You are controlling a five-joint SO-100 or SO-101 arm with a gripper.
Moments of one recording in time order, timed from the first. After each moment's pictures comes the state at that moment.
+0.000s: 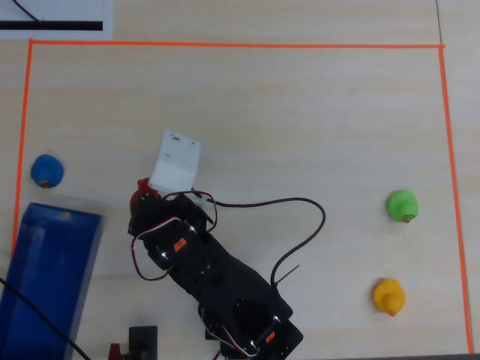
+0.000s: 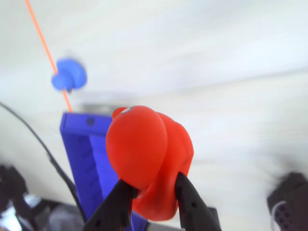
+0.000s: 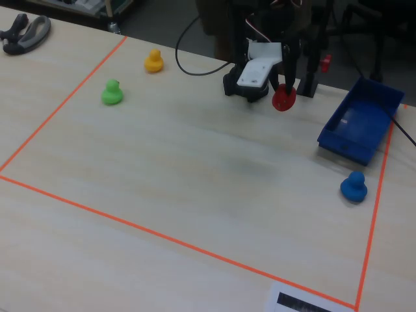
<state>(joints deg) -40.5 135.0 109.1 85.9 -27.0</state>
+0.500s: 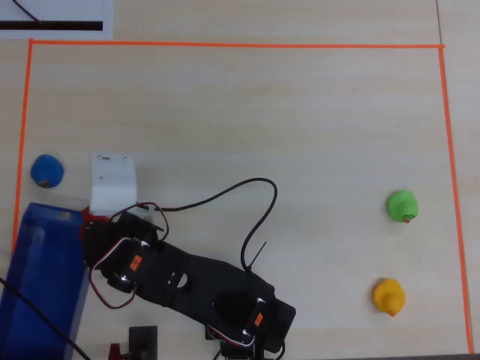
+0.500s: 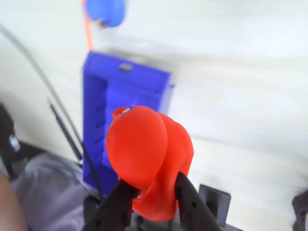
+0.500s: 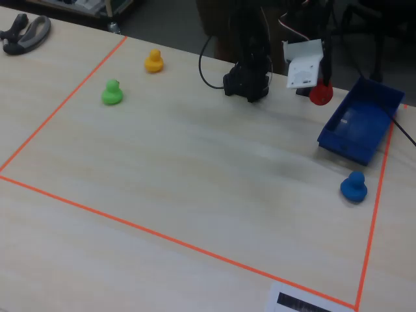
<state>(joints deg) -59.4 124.2 99.1 82.8 -25.3</state>
